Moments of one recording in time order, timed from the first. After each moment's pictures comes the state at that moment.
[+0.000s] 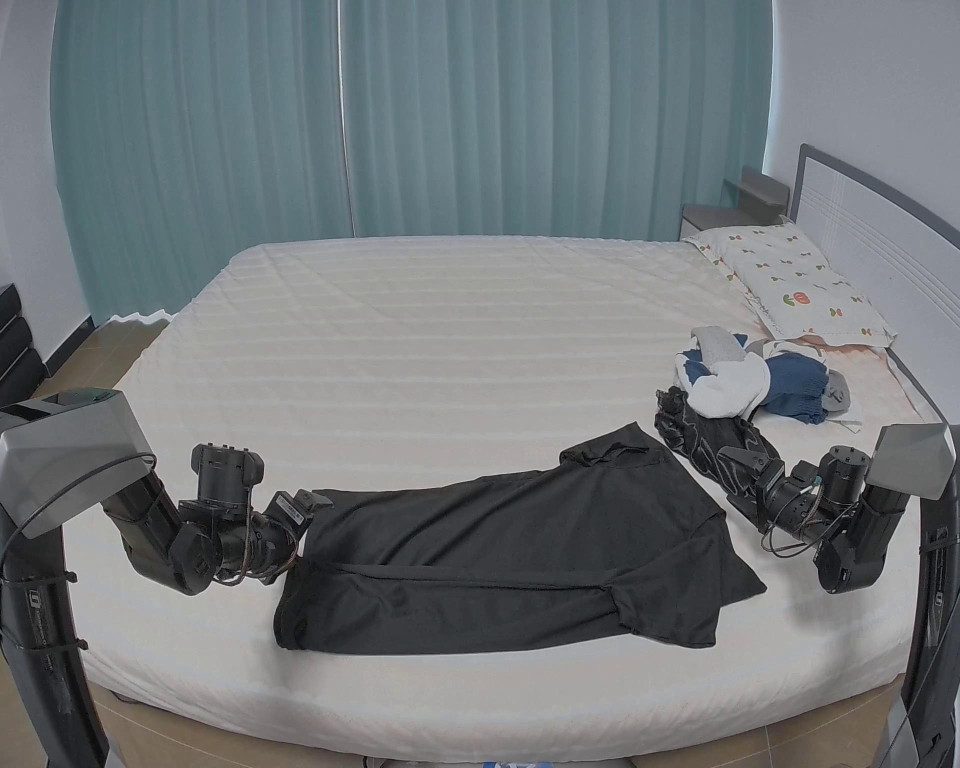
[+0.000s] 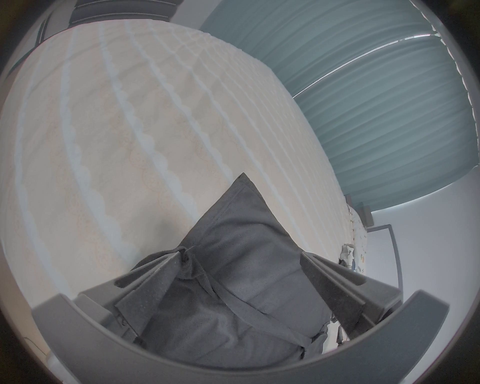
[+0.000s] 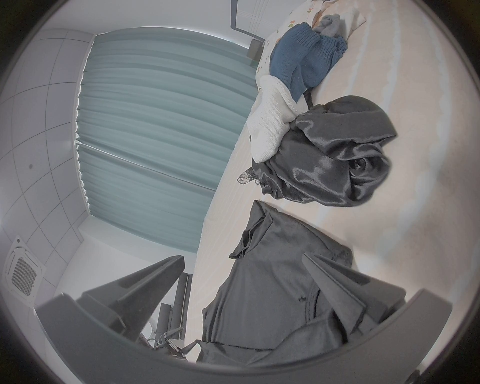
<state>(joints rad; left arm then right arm) -0.13 2.21 -0.77 -0.76 -0.11 -1.04 -0.12 2.48 -0.77 -1.50 0.56 1.05</state>
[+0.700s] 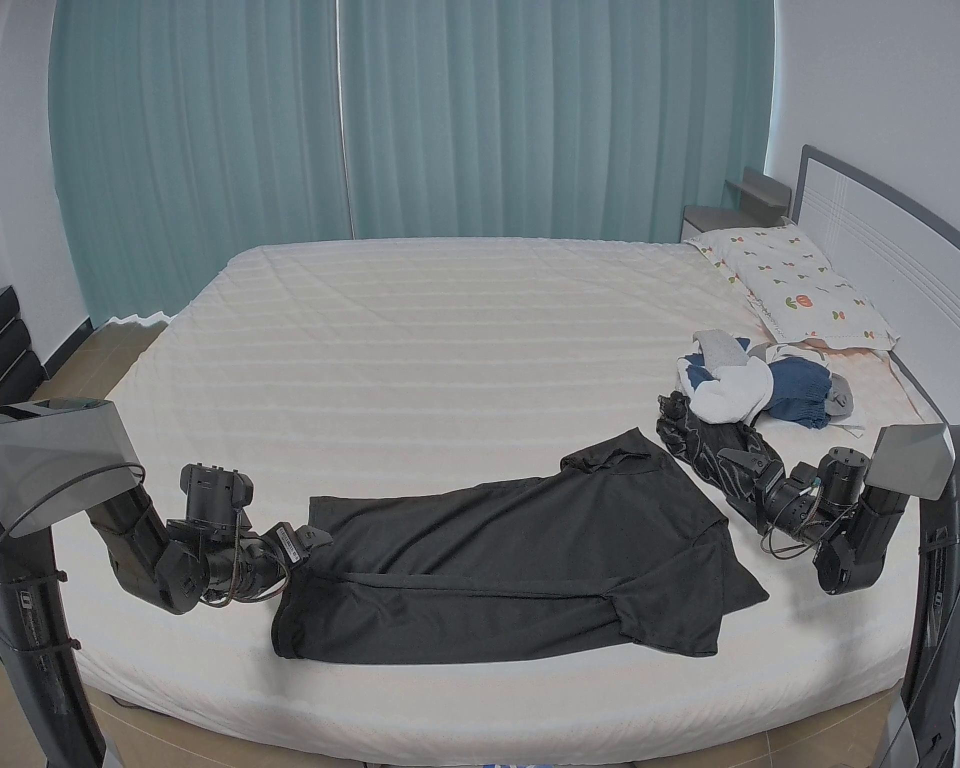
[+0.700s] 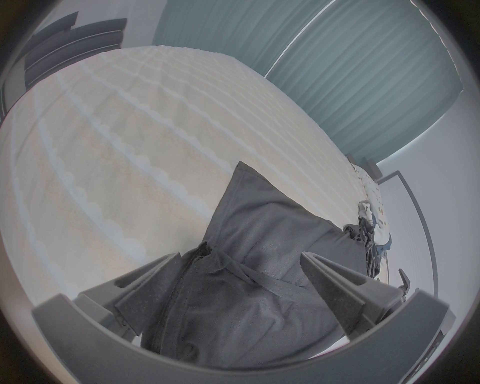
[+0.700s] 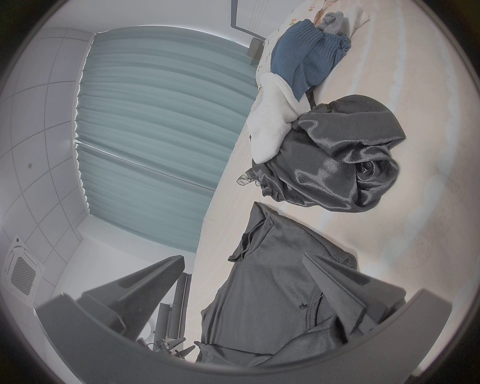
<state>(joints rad) -0.13 2.18 -0.64 -0.78 -0.12 -0.71 -0.12 2.48 -0.76 -1.50 0.56 1.04</state>
